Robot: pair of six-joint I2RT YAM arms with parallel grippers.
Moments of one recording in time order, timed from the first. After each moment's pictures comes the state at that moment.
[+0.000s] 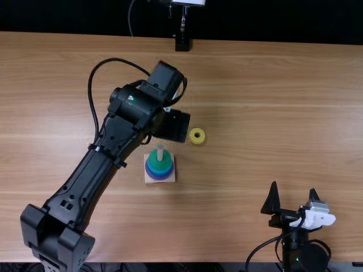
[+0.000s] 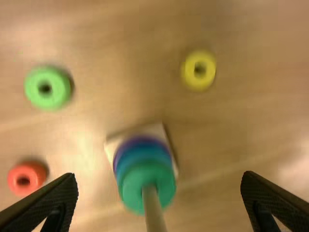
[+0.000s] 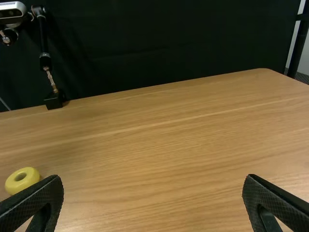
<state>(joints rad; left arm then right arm) -0.50 1.94 1.98 -1.19 0.04 -0.32 0.01 0.01 0.03 -0.08 0.13 0.10</state>
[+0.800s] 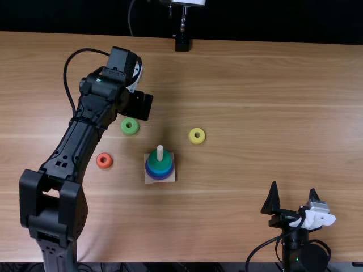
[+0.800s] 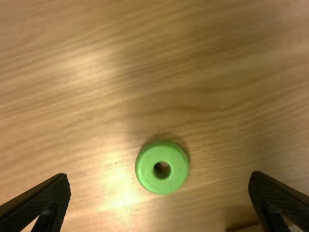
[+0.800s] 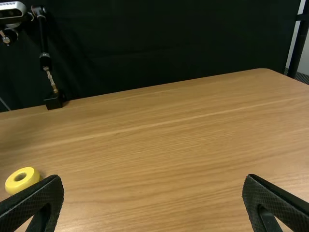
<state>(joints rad) -0.26 2.09 1.84 -0.91 -0.04 -0.01 0.01 0.01 0.03 -0.08 0.13 0.10</state>
